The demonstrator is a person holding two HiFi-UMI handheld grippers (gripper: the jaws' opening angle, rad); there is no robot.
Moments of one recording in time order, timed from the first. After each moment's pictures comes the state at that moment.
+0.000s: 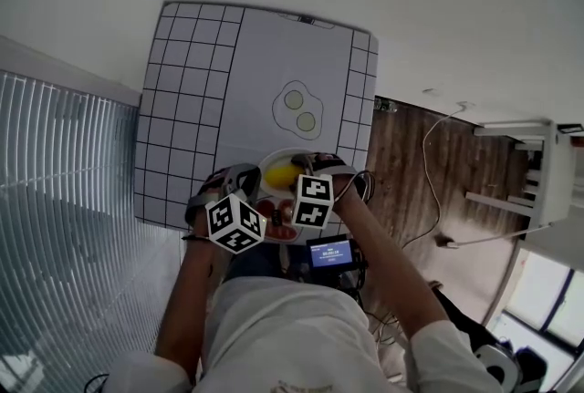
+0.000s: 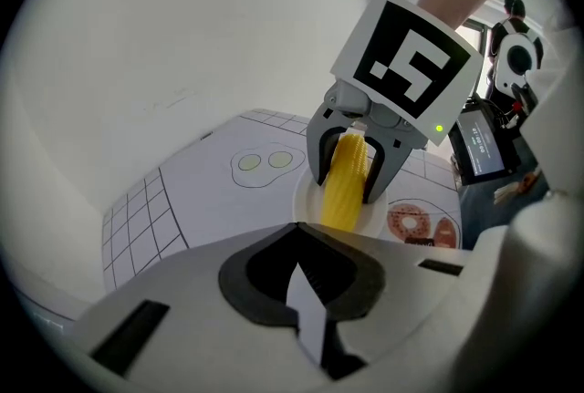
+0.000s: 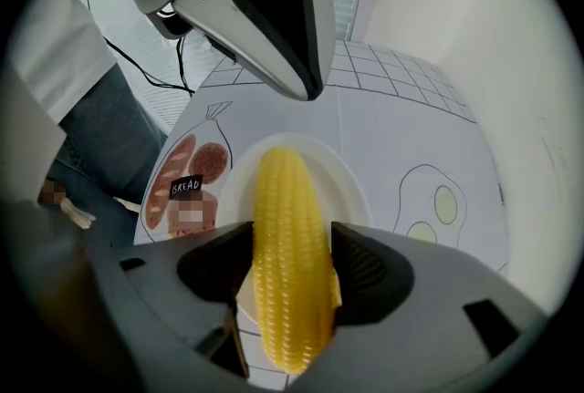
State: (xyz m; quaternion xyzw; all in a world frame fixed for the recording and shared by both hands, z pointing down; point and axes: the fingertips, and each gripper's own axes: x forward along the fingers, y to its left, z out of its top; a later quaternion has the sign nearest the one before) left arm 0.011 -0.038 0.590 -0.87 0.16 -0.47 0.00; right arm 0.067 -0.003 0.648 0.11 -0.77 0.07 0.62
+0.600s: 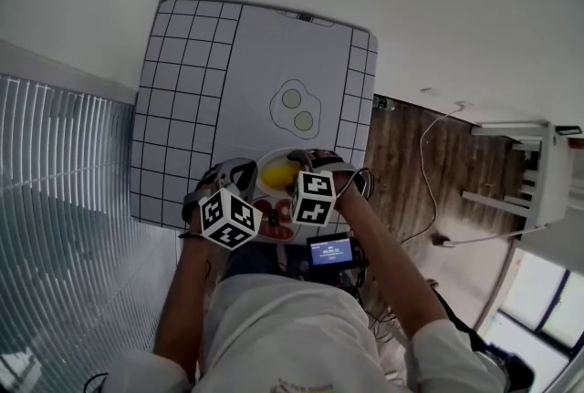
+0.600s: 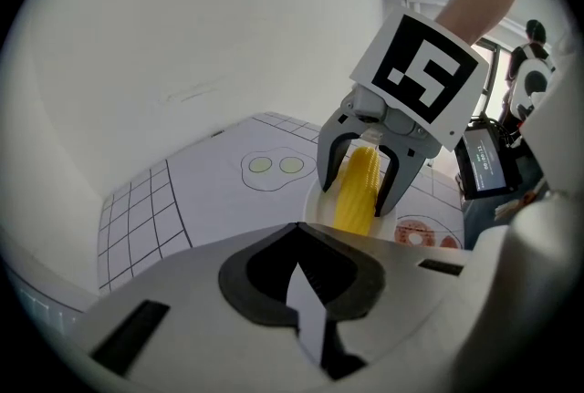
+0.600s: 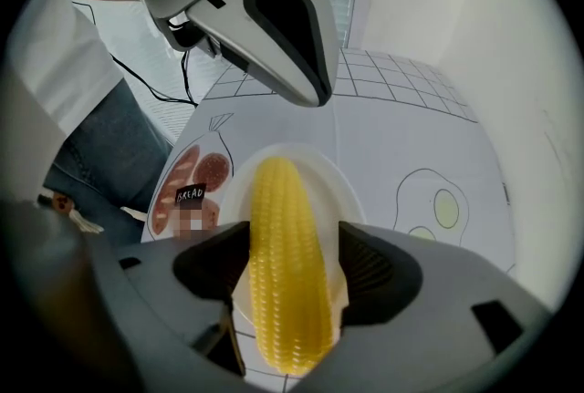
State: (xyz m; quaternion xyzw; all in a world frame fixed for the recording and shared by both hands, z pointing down) left arm 0.013 -0.053 0.585 -0.88 0.18 -0.44 -0.04; right arm 0.063 -0.008 0.639 0.10 -0.79 0.08 0.60
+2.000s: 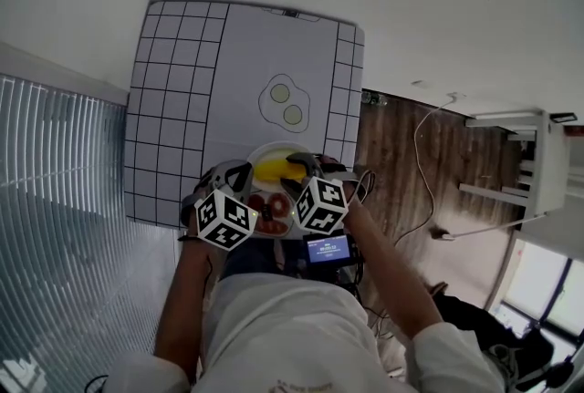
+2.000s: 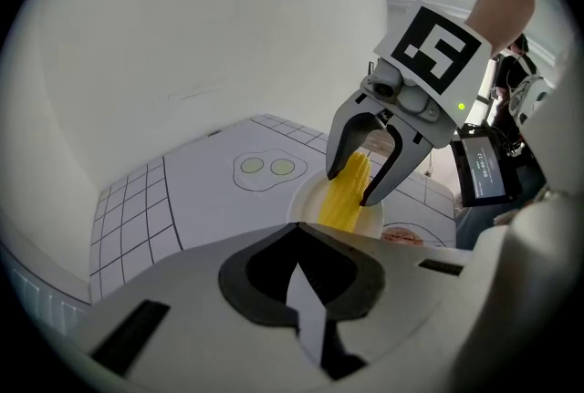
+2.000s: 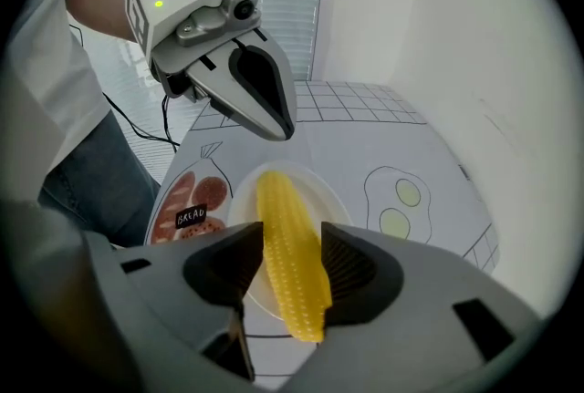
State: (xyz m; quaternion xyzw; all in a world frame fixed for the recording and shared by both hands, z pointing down) left arm 0.018 -0.035 0.586 -0.88 0.19 -0.43 -0.05; right arm 0.074 -0.005 0.611 0.22 -0.82 0.09 0.52
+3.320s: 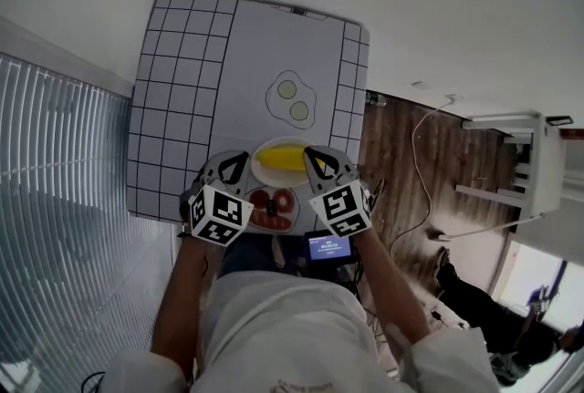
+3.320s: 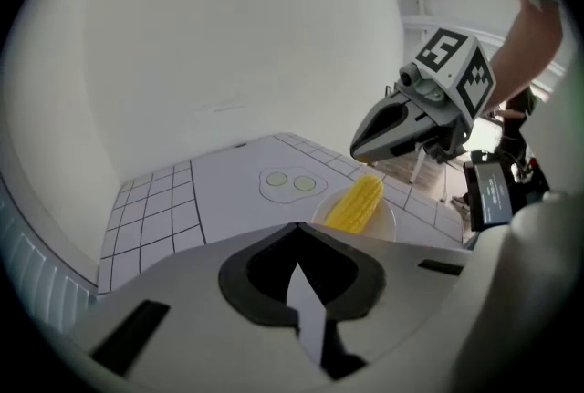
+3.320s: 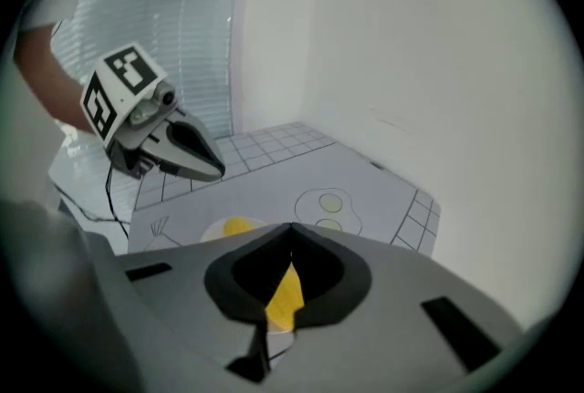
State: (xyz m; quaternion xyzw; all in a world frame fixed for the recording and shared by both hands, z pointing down) left arm 0.000 -0.059 0.562 -0.90 0.24 -0.36 -0.08; right arm 0.110 -0.044 0.545 0.47 -0.79 0.13 0.36
